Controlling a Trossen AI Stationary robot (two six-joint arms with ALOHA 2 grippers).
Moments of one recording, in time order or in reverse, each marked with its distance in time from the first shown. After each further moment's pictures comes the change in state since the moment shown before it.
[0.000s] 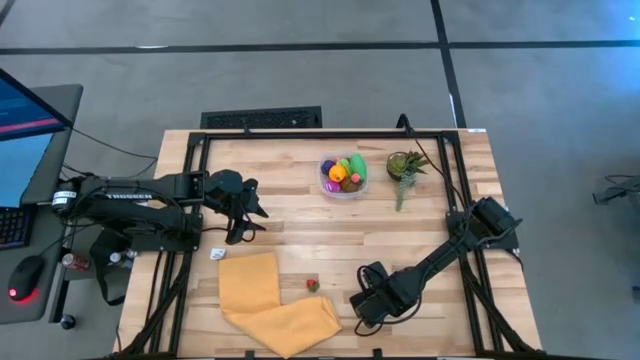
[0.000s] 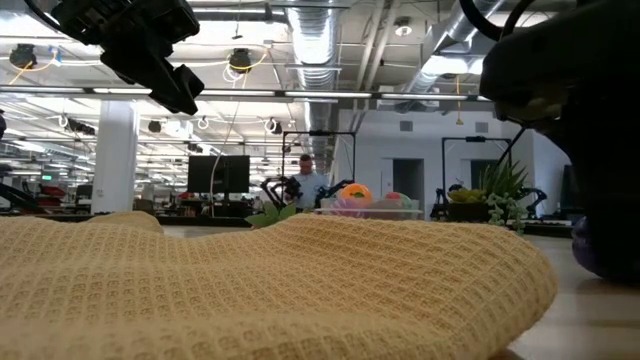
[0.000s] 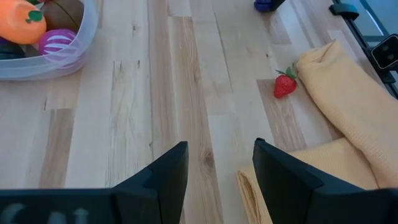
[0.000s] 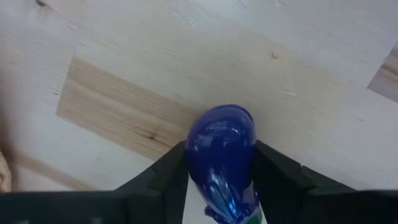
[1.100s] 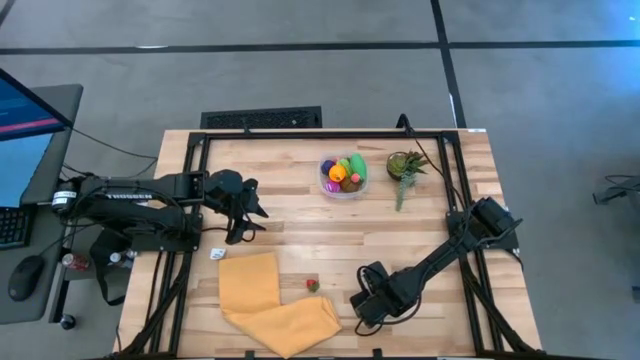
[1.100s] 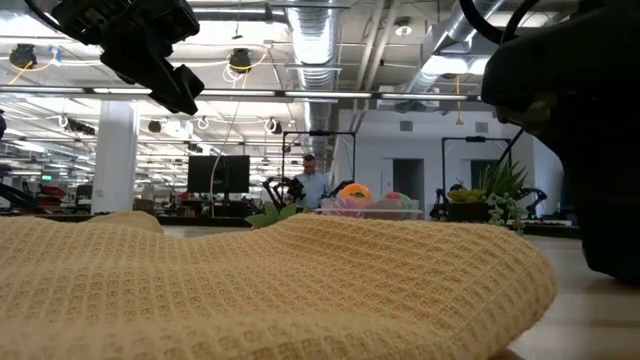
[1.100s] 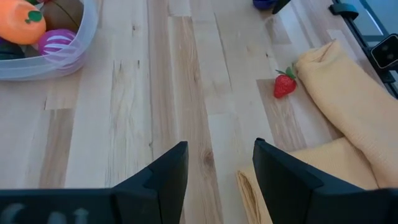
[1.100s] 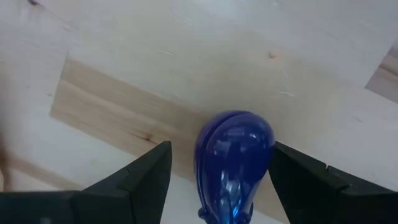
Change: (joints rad) left arm 0.000 0.000 0.000 0.000 0.001 0.002; right arm 0.000 0.003 0.000 -0.004 0.001 0.003
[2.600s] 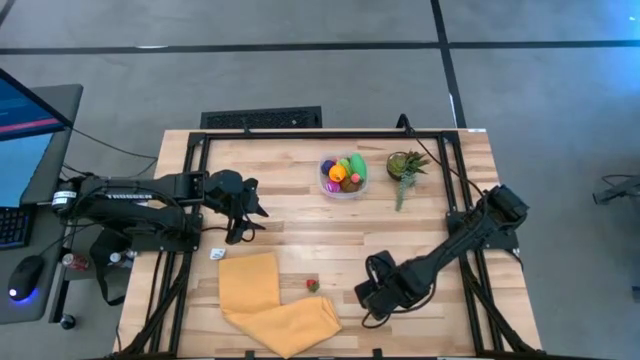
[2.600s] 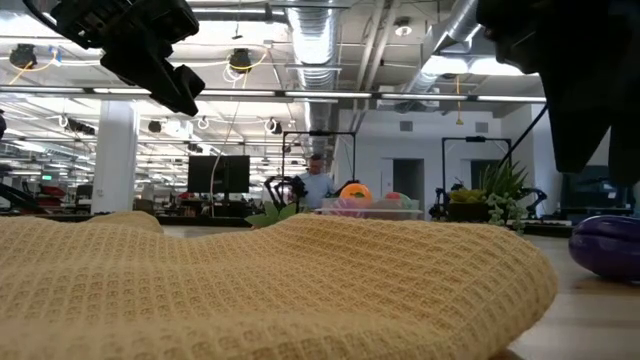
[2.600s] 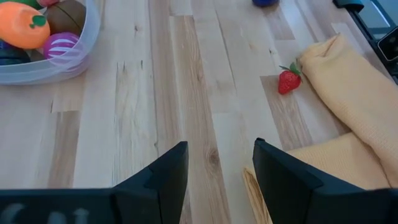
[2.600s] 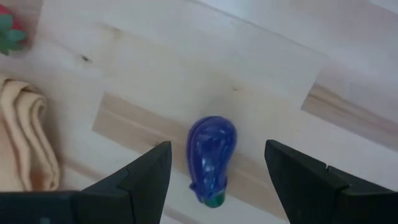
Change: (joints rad) left arm 0.000 0.000 -0.001 -0.003 -0.014 0.034; right arm -0.011 -0.148 0.000 -0.122 0.072 0.014
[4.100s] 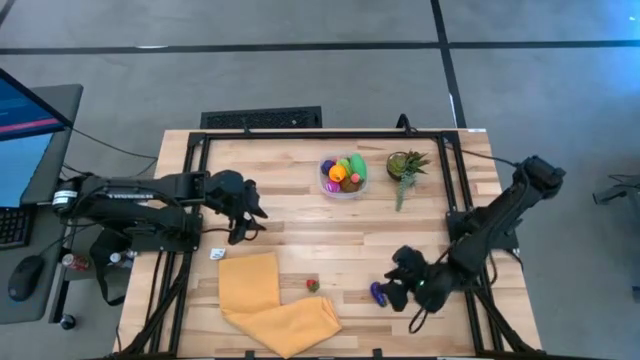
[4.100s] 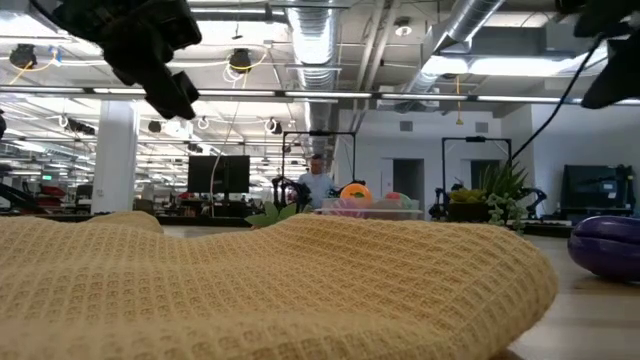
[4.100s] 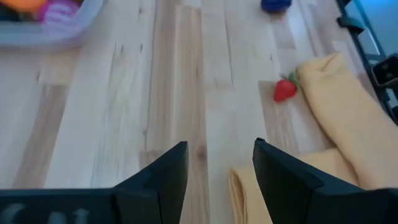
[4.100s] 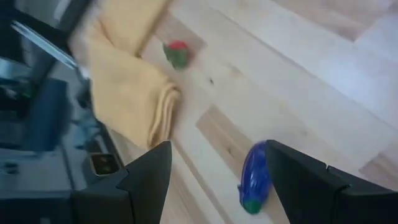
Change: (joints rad) left arm 0.000 0.012 -0.001 -0.006 0.008 -0.161; right arm 0.156 -0.443 -0.444 0.543 0.313 -0.287
